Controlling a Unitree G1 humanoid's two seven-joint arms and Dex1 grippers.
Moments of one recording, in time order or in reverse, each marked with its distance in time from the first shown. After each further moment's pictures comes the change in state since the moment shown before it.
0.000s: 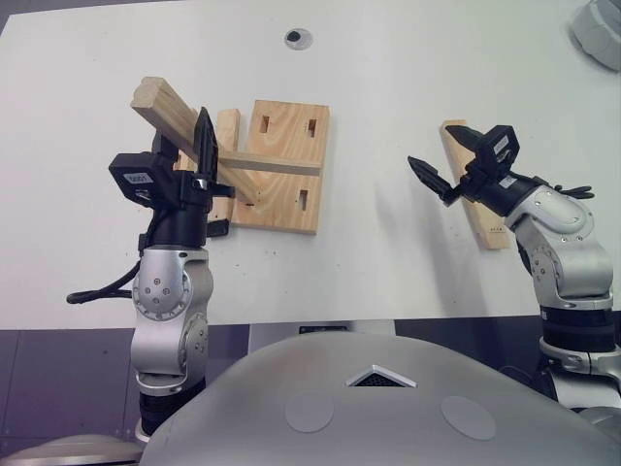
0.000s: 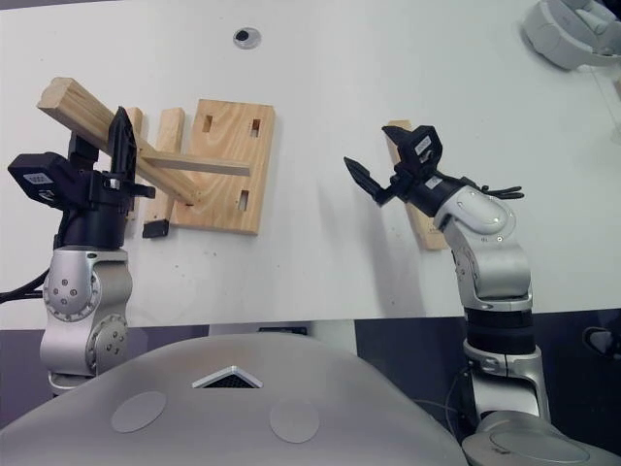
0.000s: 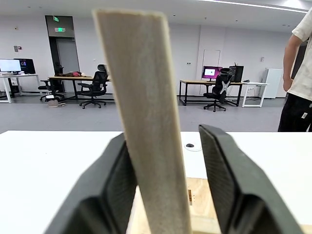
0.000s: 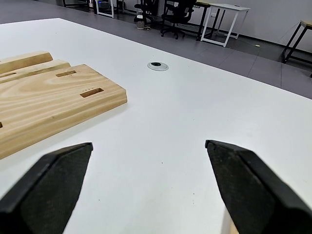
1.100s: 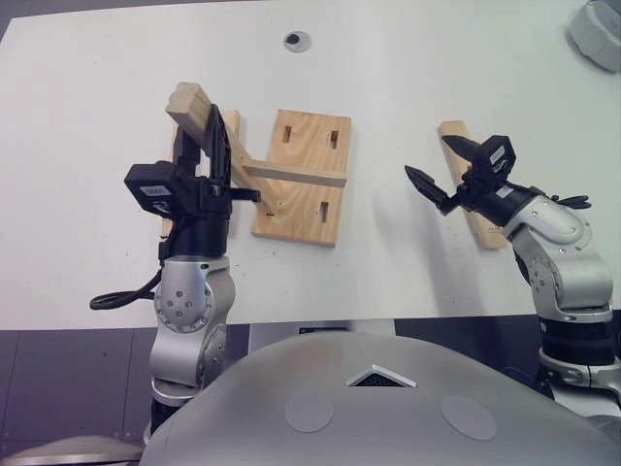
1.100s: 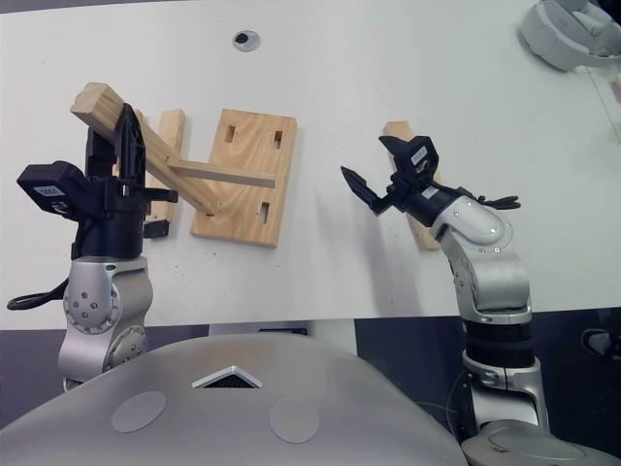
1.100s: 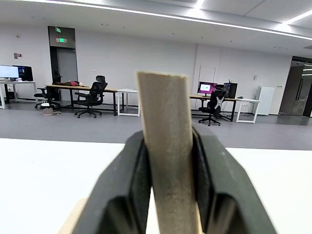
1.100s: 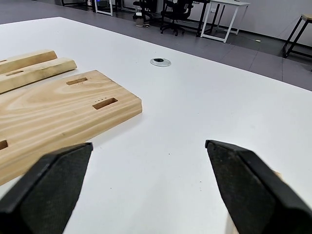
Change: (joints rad) left arm 0.076 -0.003 -0.161 0.001 0.064 -0.153 0.108; right arm 0.048 -0.004 -0.009 -0.051 0.004 0.042 -0.010
